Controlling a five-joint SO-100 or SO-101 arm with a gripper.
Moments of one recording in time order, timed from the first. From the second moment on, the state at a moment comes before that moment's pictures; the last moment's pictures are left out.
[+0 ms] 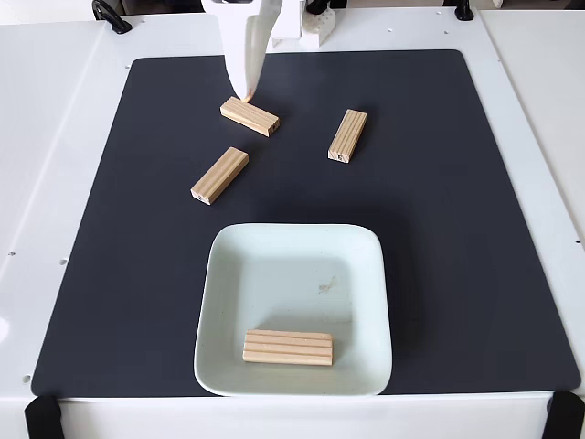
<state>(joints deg) 1.6 122.7 120.9 49.0 17.6</state>
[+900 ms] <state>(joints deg) 6.9 98.4 91.4 73.1 67.1</state>
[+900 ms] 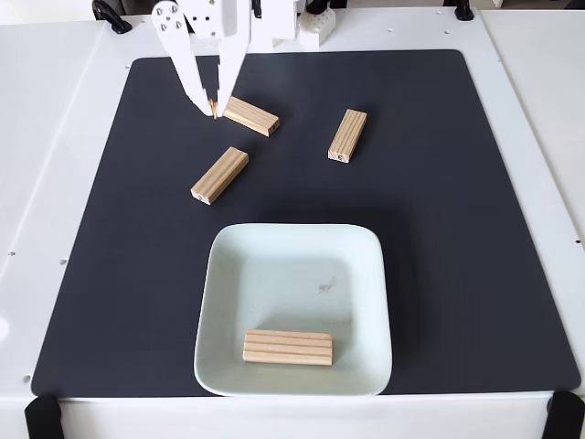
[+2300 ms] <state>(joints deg) 11.9 97.4 103.0 59.9 -68.1</state>
